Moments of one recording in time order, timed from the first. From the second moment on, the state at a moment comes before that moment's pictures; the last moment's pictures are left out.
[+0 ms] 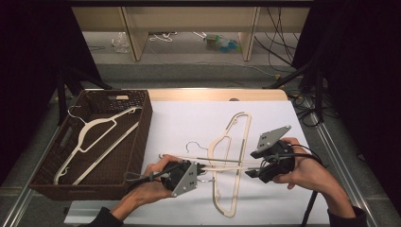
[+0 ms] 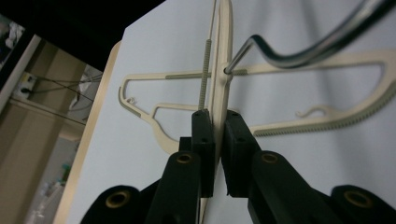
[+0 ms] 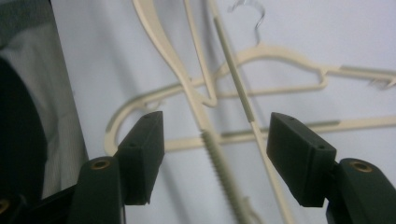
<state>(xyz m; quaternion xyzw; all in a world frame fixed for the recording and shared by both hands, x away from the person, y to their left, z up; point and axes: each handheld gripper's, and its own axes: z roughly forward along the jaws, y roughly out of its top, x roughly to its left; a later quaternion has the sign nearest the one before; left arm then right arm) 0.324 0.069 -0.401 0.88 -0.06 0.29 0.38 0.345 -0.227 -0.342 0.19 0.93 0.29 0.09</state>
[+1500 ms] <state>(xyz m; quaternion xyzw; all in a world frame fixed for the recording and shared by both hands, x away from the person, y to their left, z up) 0.360 0.182 -0.278 0.76 0.32 0.10 0.56 0.328 -0.216 -0.356 0.20 0.88 0.42 0.14</state>
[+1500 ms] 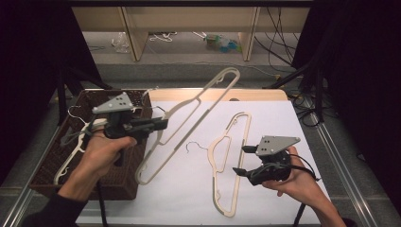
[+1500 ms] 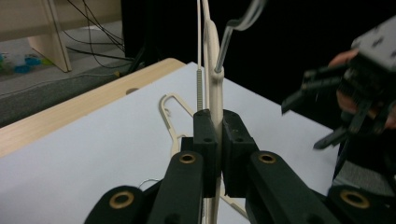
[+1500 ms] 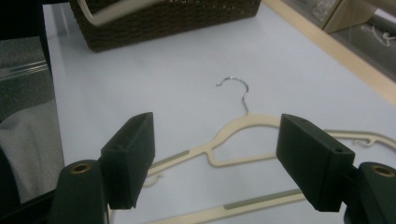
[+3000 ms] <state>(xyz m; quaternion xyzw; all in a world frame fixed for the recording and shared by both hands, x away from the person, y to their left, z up) 0.400 0.363 -0.282 0.75 0.42 0.20 0.47 0.317 -0.217 -0.405 0.23 0.89 0.38 0.08</state>
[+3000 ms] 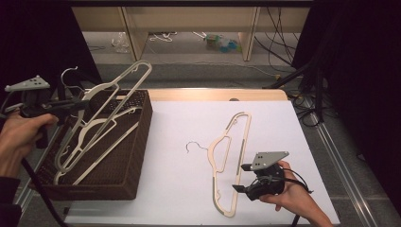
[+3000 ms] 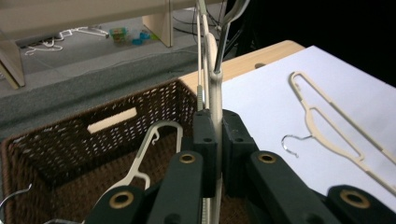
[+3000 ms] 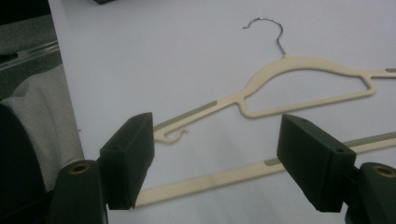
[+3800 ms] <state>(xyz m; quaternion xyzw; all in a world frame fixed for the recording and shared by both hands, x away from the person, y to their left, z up) 0.394 0.396 -0.337 0.75 0.46 0.17 0.44 0.317 -0.215 -0.410 0.23 0.89 0.38 0.08</state>
